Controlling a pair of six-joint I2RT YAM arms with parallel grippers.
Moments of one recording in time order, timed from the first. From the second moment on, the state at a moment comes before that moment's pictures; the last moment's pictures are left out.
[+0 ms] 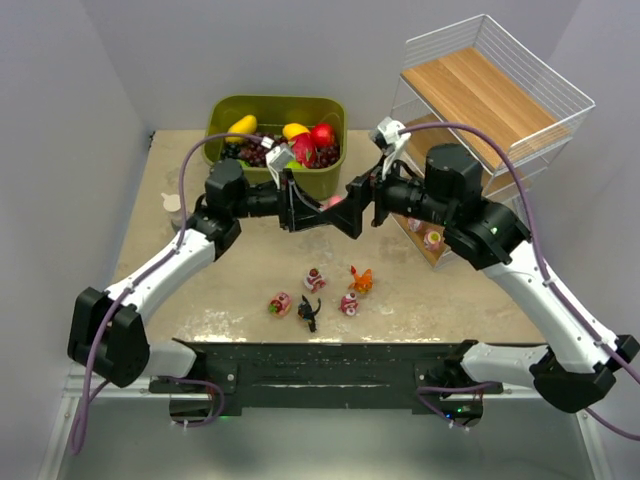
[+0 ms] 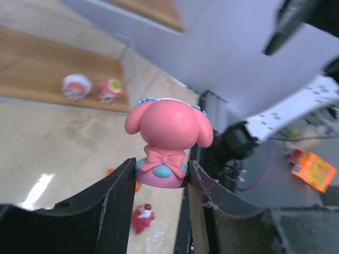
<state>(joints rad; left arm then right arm) -0.45 1.36 1.00 0.24 0.90 -0.45 0.71 1.19 1.50 -0.55 -0.31 0.23</state>
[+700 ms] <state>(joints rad) -0.44 1.34 1.11 1.26 1.25 -1.64 0.70 1.28 1.94 -0.53 -0.95 -0.06</state>
